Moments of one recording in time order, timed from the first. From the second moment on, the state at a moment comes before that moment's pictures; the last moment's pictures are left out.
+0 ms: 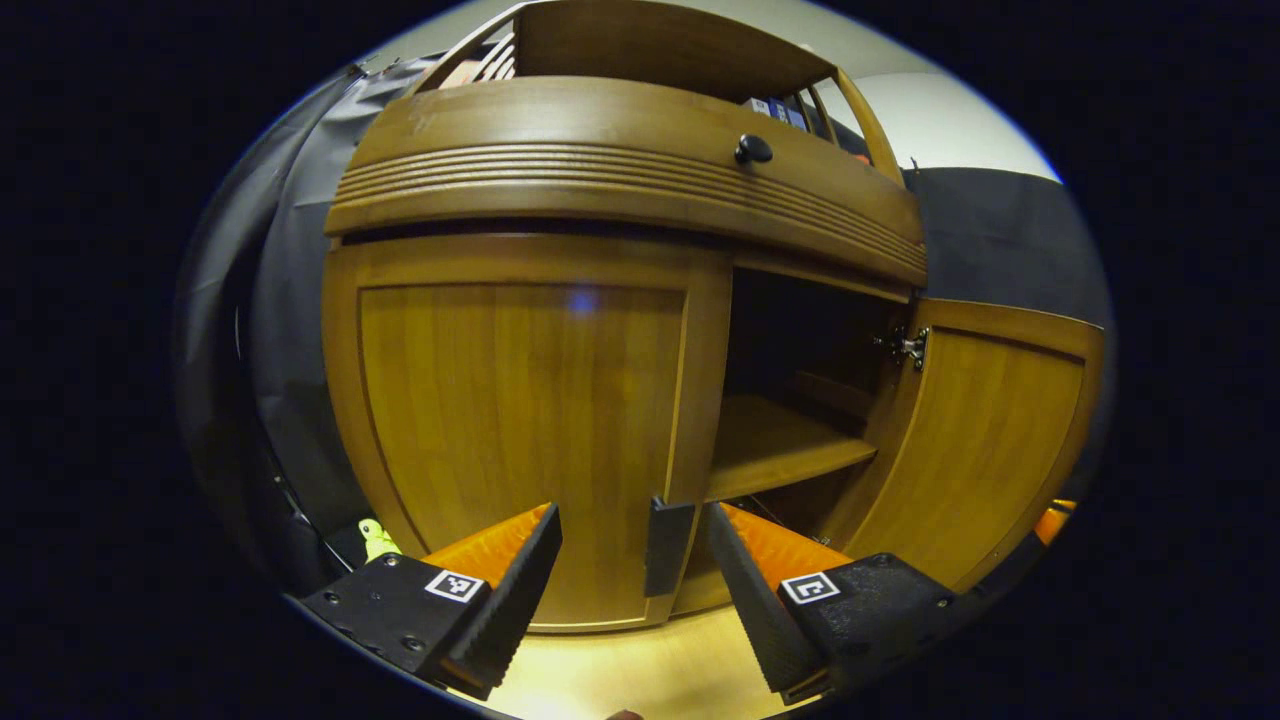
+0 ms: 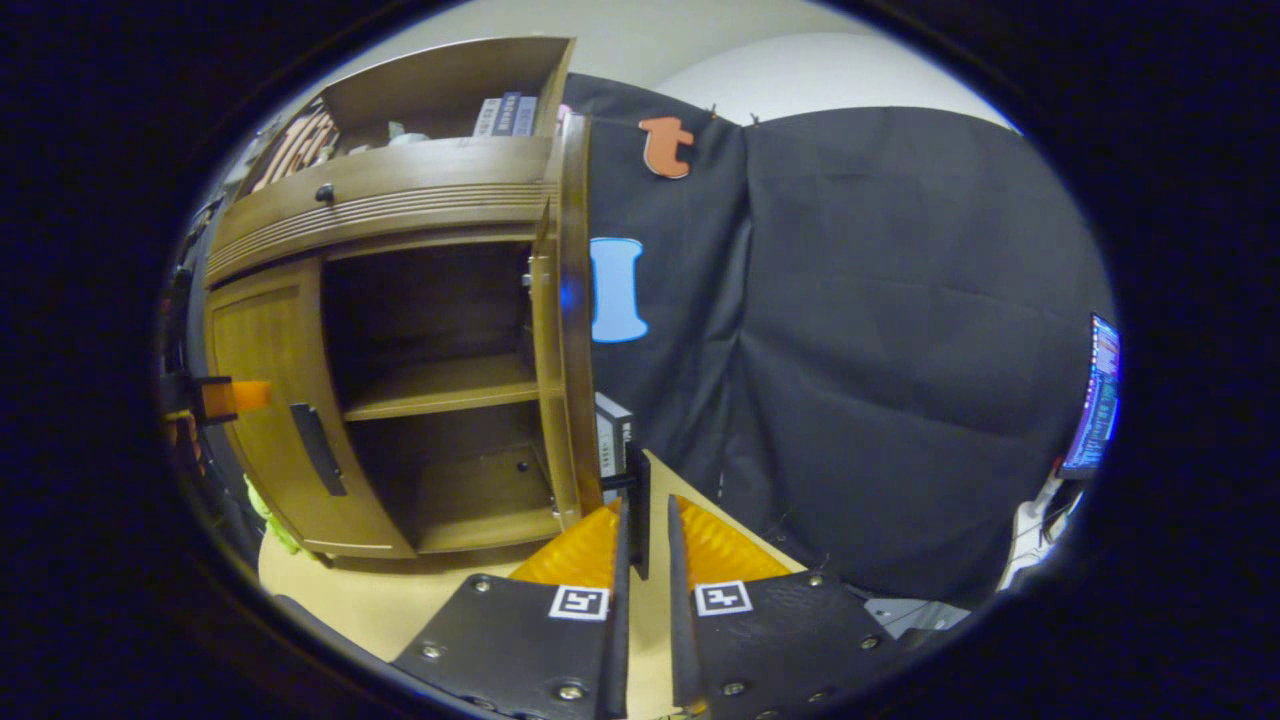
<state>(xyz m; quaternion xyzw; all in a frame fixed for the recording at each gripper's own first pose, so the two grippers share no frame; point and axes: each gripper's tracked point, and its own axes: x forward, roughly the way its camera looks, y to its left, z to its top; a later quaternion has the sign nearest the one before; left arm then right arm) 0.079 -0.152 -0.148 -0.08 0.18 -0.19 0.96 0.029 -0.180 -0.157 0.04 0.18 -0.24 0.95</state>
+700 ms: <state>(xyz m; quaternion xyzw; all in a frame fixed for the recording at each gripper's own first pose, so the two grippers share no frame) 0.097 -0.178 -0.184 -0.06 0.22 -0.20 0.95 0.014 -0.178 -0.139 0.04 0.18 -0.23 0.96</state>
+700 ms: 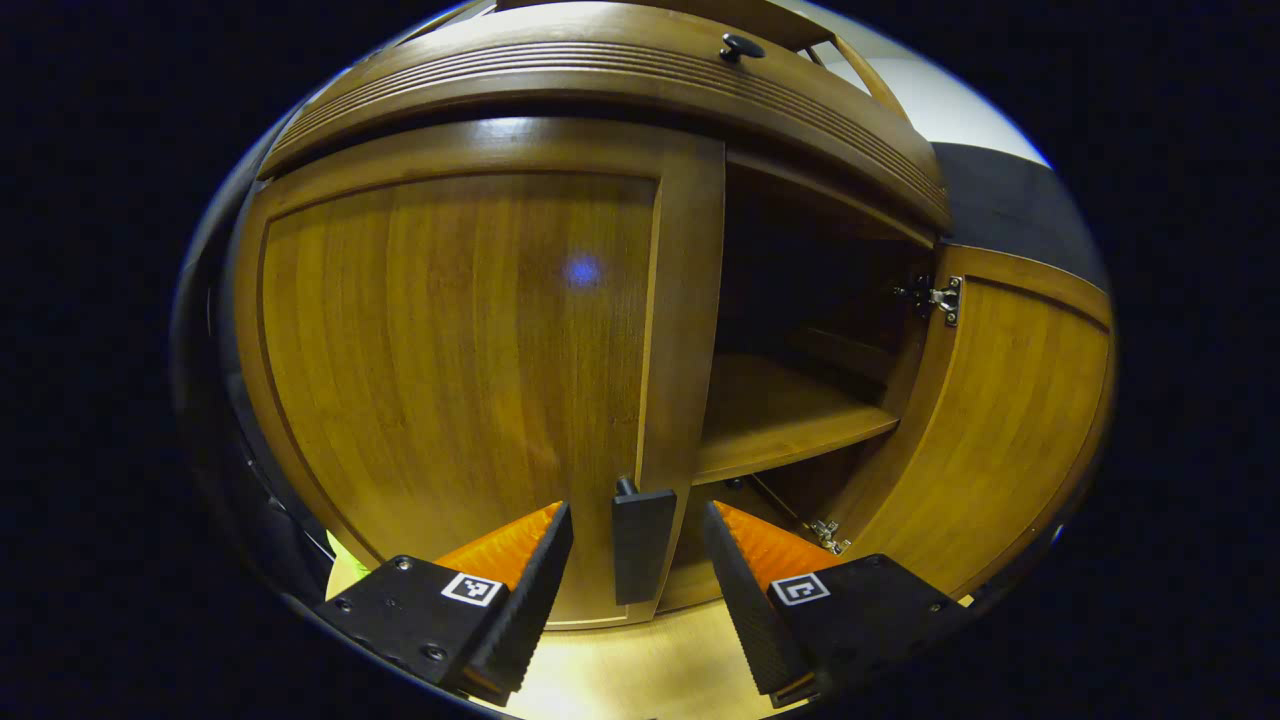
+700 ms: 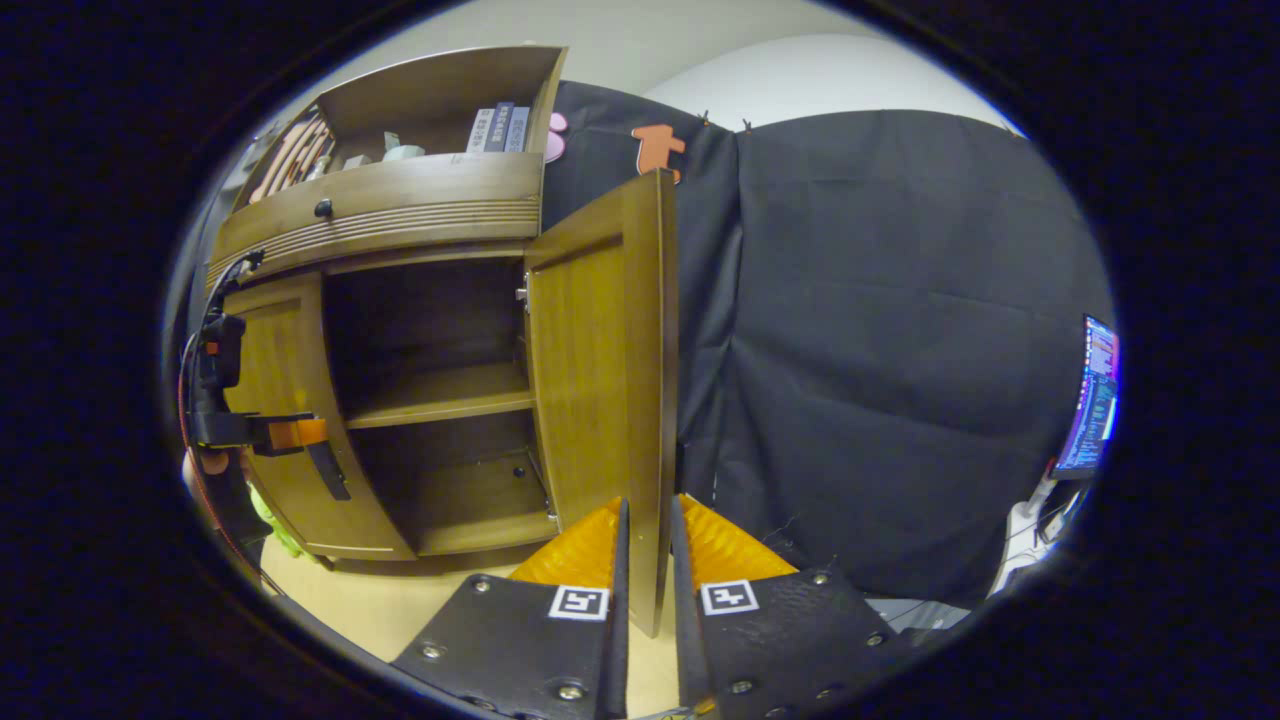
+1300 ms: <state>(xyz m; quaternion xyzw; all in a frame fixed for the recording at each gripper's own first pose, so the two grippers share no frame) 0.098 -0.177 -0.194 -0.06 0.22 -0.18 0.96 -0.007 -0.177 -0.139 -0.01 0.20 -0.23 0.95</state>
